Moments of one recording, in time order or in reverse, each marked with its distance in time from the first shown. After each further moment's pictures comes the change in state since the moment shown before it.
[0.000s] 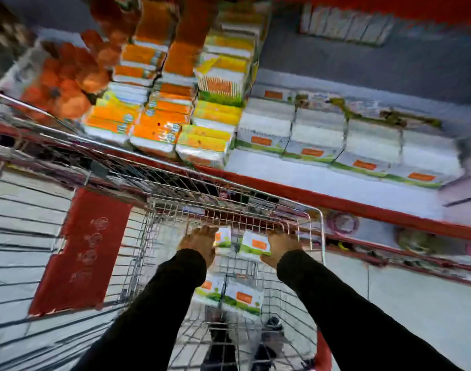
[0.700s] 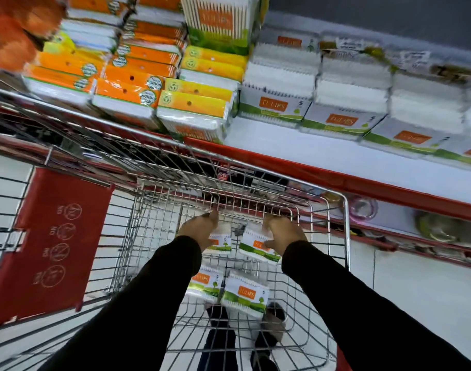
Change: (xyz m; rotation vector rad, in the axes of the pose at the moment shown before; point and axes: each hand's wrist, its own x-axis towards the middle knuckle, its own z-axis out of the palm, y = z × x) left_hand 0.061 -0.016 0.041 0.018 -0.078 0.058; right_hand 0.054 0.015 0.037 0.089 0.026 0.009
